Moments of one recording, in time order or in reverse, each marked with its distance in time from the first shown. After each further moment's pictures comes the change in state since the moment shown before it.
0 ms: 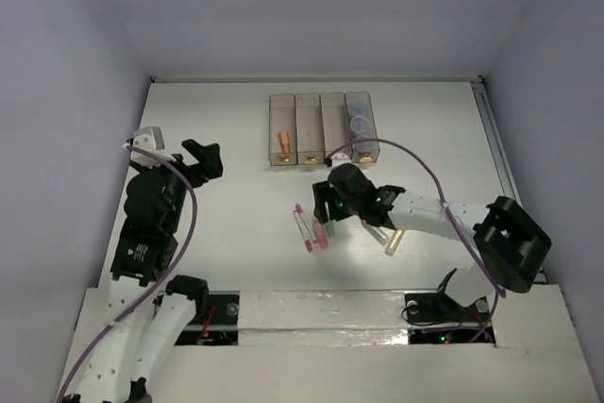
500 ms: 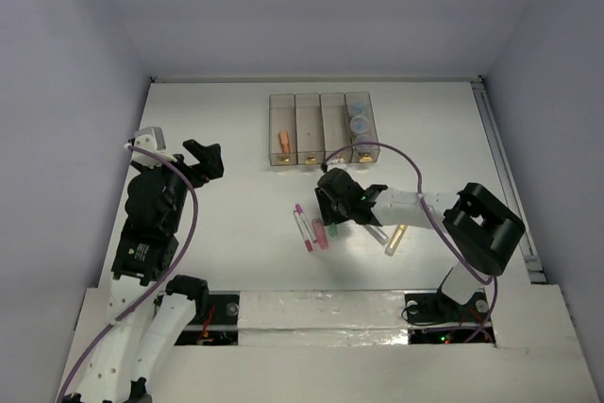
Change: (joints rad) left arm 0.000 0.002 -0.011 0.010 0.005 0.001; right arm 0.041 0.156 0.010 -0.078 0.092 0.018
